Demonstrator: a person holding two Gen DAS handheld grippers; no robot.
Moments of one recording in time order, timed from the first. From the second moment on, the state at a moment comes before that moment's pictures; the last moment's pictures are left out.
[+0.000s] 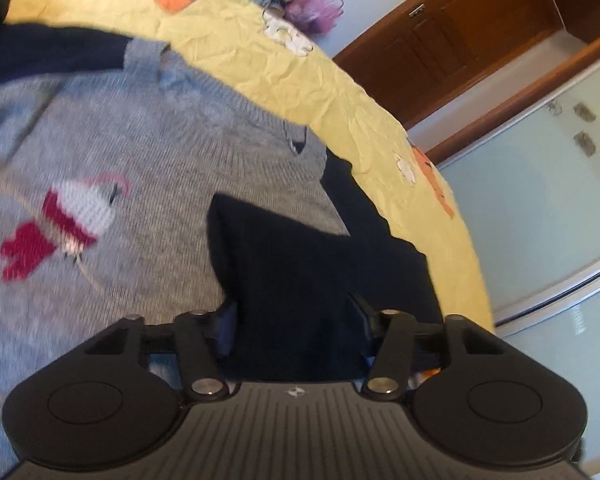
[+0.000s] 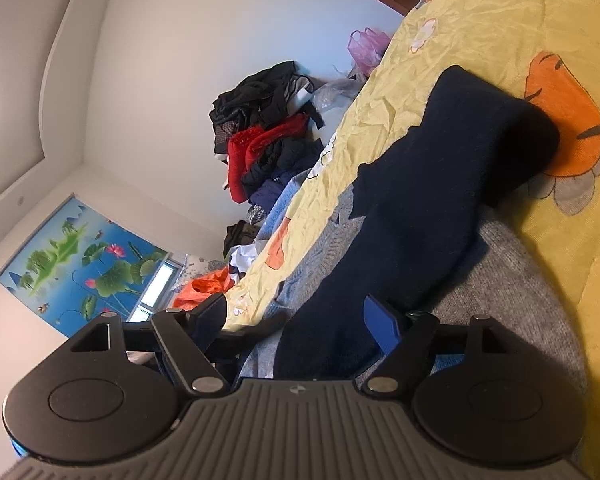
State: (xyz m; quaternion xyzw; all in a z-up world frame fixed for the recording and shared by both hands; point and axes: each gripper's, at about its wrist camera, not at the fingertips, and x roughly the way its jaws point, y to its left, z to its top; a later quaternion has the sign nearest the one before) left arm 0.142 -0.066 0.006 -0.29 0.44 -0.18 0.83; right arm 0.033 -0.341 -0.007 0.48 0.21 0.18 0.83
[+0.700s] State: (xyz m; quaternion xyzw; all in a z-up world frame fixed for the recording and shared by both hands) left arm 0.140 0.012 0.014 -0.16 0.40 -0.04 0.90; right arm 0.039 -0.335 -0.003 0.45 0.21 0.19 0.85
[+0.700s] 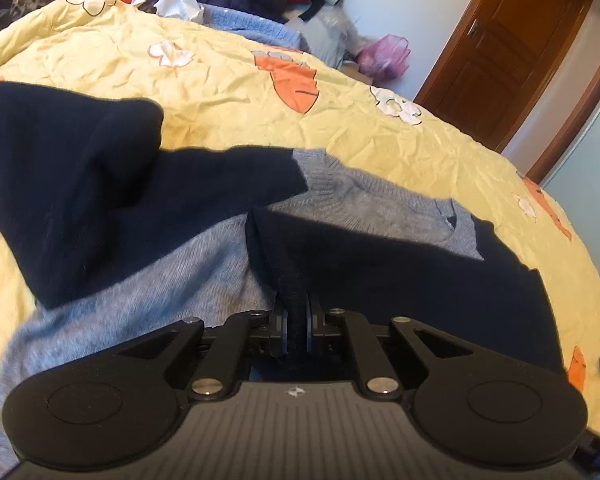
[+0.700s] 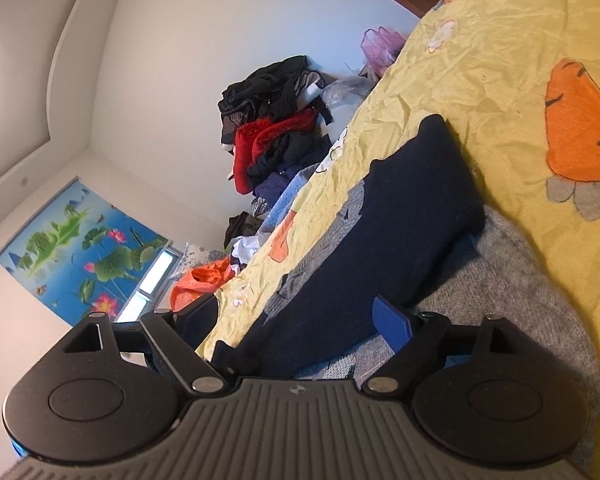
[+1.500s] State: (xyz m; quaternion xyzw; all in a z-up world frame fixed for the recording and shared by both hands) left arm 0.123 0.037 -0.005 -0.24 0.35 -0.09 0.90; right arm 0.126 -0.301 0.026 0.20 0.28 0.05 0.94
